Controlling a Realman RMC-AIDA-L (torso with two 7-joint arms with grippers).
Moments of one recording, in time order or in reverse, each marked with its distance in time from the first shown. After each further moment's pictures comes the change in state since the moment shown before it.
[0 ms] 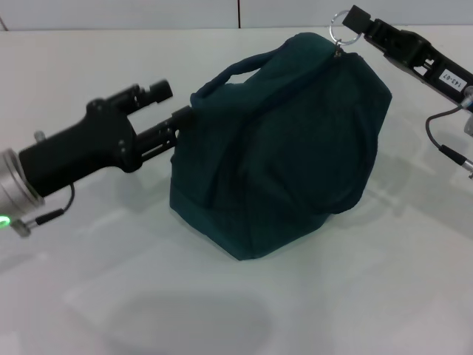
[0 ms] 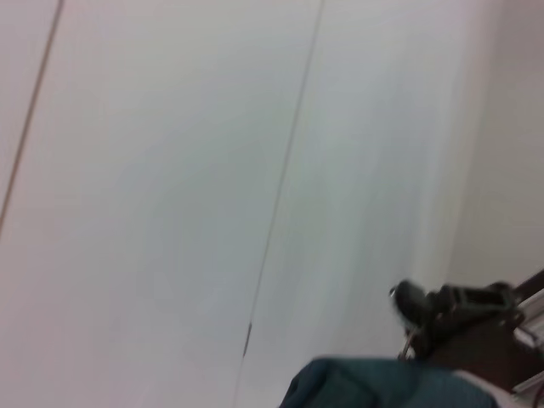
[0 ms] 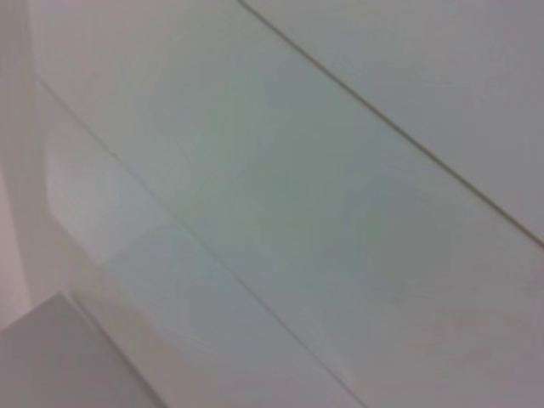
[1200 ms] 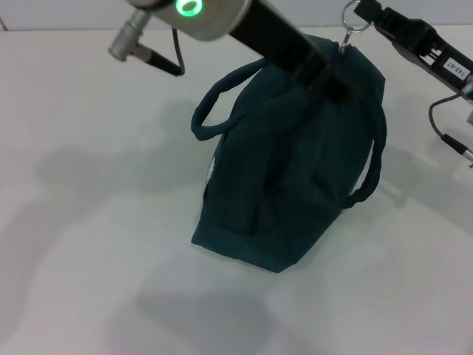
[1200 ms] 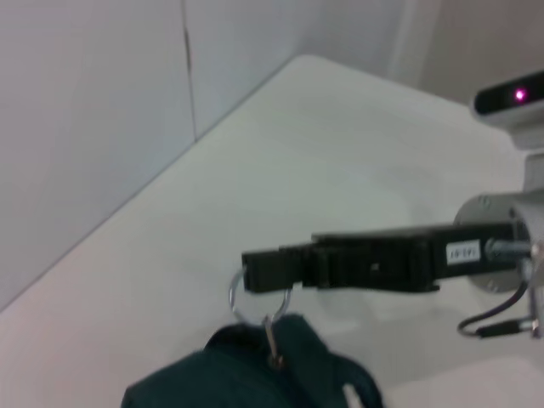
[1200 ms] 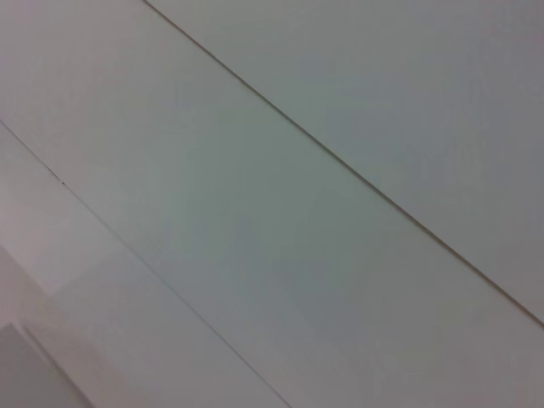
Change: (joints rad) left arm -0.436 -0.006 0.706 1.328 0.933 0.023 -1.842; right arm 0.002 0.000 -0.001 0.002 0.054 0.069 0.004
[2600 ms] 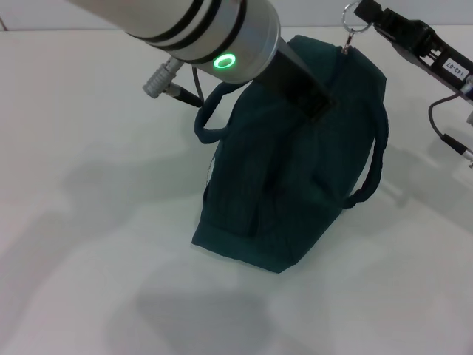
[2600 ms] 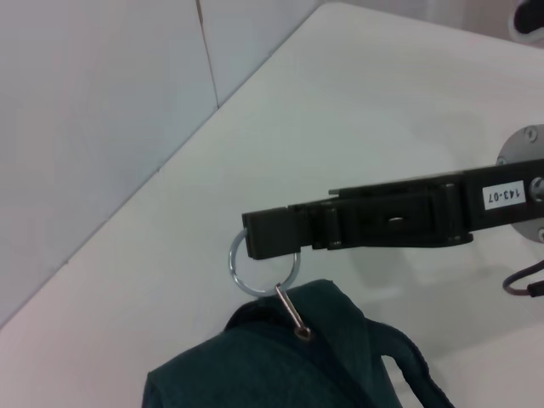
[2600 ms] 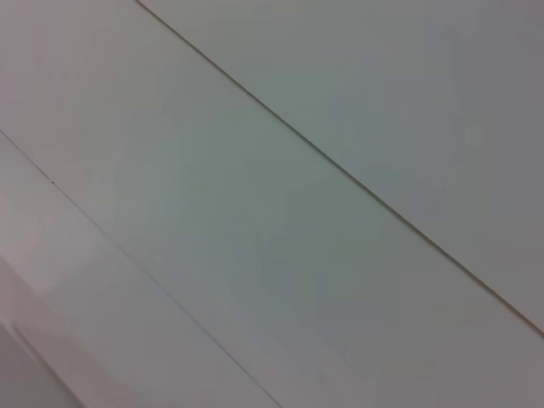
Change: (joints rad) left arm 0.047 -0.007 0.195 -0.029 0.136 -0.131 -0.012; right arm -0.001 0.000 0.001 0.000 0.000 0.014 0.000
